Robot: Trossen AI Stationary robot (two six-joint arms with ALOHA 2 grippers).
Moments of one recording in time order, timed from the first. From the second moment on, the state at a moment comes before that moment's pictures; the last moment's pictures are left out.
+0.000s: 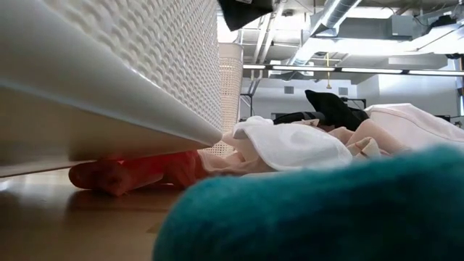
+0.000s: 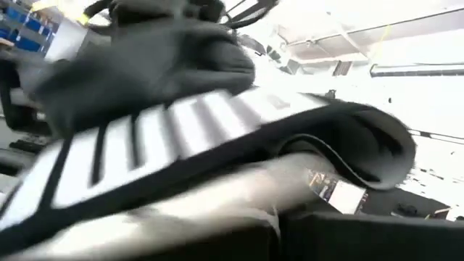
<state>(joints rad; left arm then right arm) -0.26 1.37 1.60 -0.49 -0.15 0.30 0.28 1.43 1.08 0.78 0.52 -0.66</state>
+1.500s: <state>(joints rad) -0.56 1.28 1.60 -1.24 -0.51 -0.24 -0.01 1.39 1.33 0.63 0.08 -0.47</state>
